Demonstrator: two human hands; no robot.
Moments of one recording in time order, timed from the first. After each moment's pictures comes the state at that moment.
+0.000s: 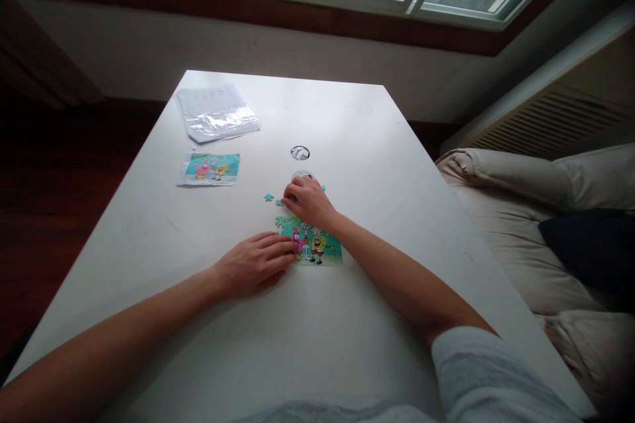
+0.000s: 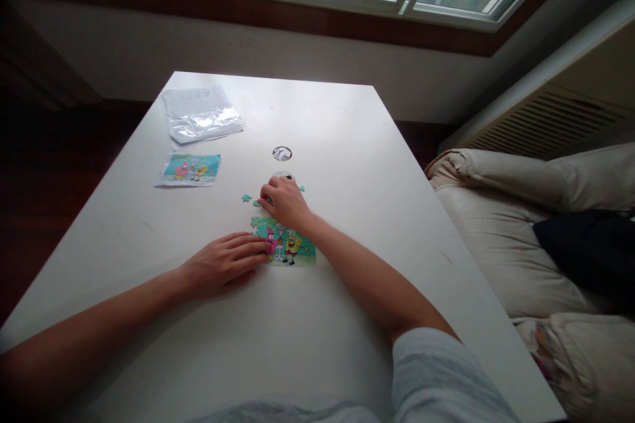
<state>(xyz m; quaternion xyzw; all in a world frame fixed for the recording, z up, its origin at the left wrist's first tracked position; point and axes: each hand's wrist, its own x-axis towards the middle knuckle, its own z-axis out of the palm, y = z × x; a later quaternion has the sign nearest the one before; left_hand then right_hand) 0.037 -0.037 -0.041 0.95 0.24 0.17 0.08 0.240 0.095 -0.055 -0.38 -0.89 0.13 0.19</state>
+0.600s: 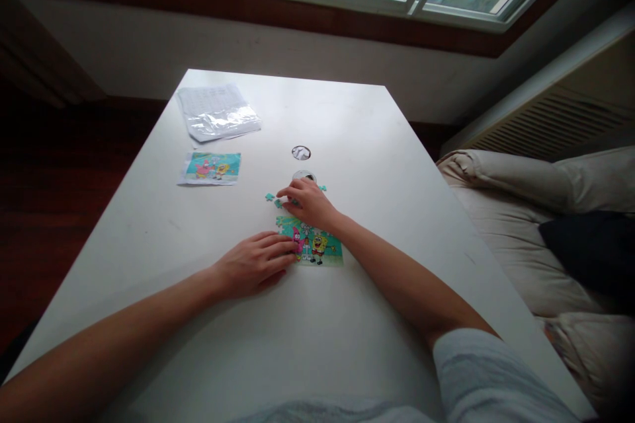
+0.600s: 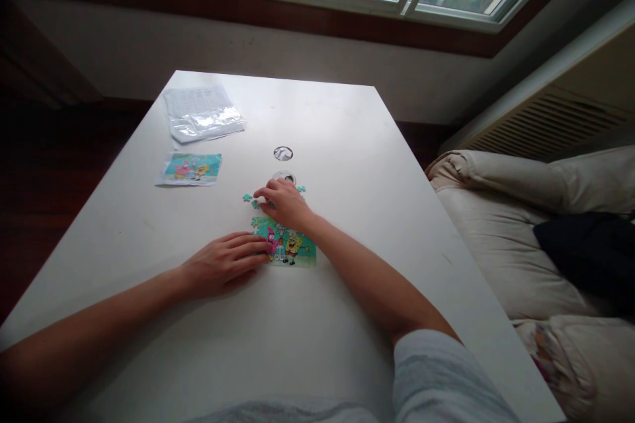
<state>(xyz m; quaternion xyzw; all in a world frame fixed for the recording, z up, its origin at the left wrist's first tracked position) 0.036 -0.037 -0.044 0.95 0.25 0.16 0.09 0.242 0.095 -0.057 -0.33 -0.91 0.16 0.20</state>
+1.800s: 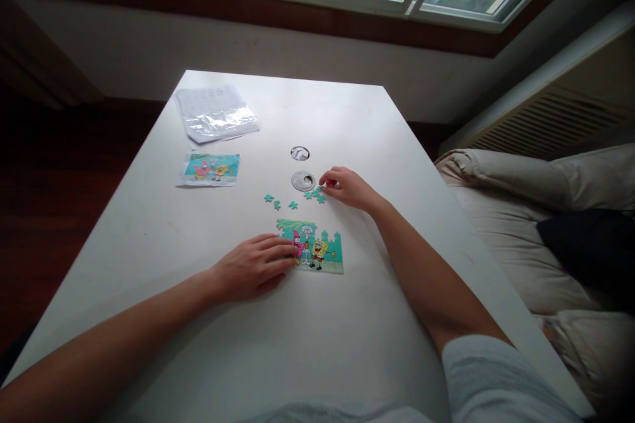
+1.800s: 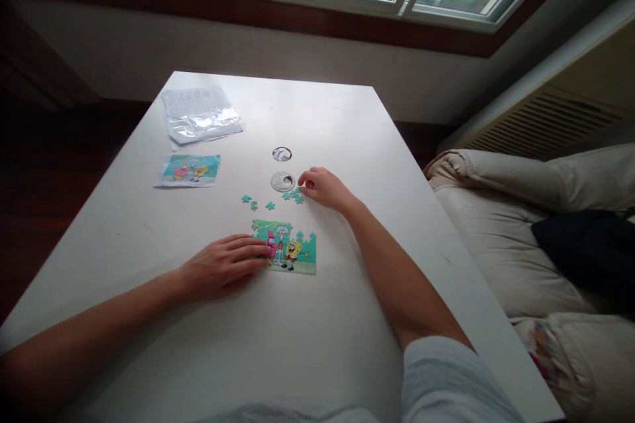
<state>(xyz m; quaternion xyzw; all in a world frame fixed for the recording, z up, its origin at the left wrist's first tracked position) 0.036 -0.038 -0.037 0.95 0.24 0.16 0.12 0.334 0.143 -0.036 -0.41 -0.87 0.22 0.16</state>
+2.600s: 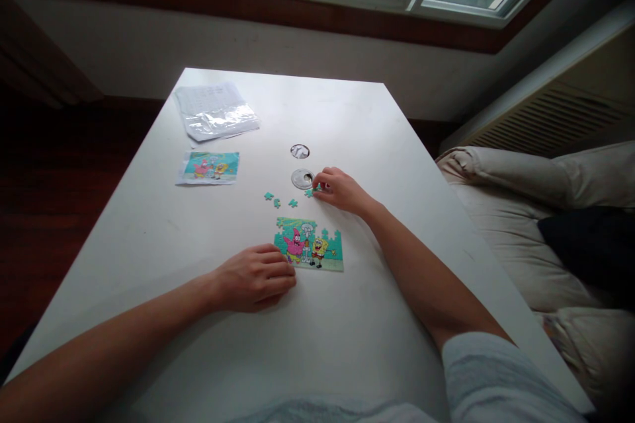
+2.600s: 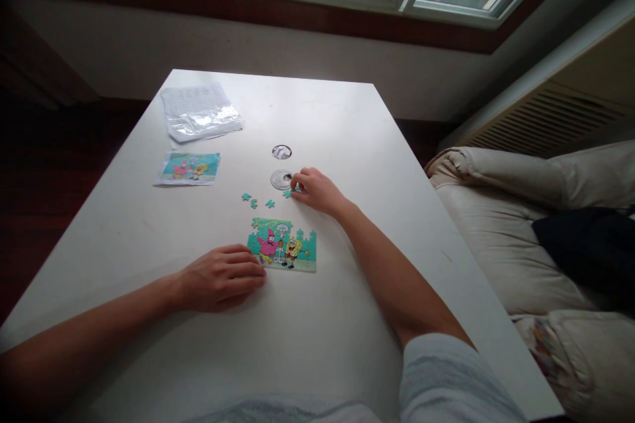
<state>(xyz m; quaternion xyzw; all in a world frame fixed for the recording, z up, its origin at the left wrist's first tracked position) 0.042 -0.047 -0.027 0.96 0.16 0.17 0.12 0.316 0.130 -0.039 -0.38 -0.89 0.18 0.15</state>
